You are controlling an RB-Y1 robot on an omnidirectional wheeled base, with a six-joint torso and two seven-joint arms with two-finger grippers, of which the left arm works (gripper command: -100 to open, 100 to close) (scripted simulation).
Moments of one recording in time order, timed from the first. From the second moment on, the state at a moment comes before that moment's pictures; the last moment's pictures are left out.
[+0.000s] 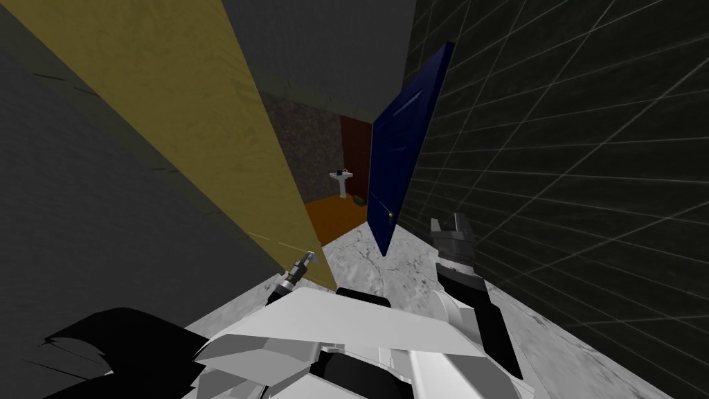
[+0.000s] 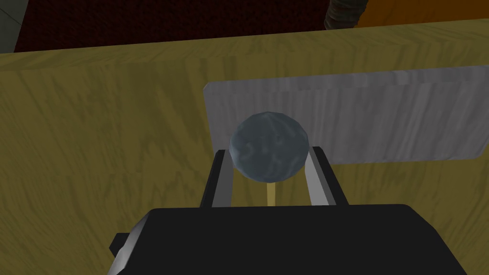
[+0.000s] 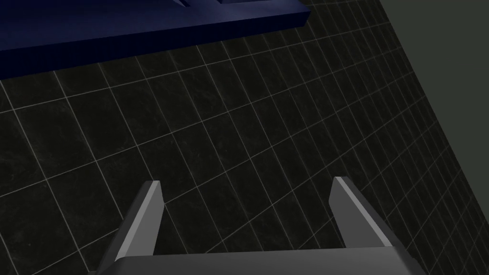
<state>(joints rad) 0.23 0.51 -0.23 -0.72 0.17 -1.13 0.36</state>
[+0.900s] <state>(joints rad) 0.14 0.43 -0.11 -0.70 0.04 -1.05 0.37</state>
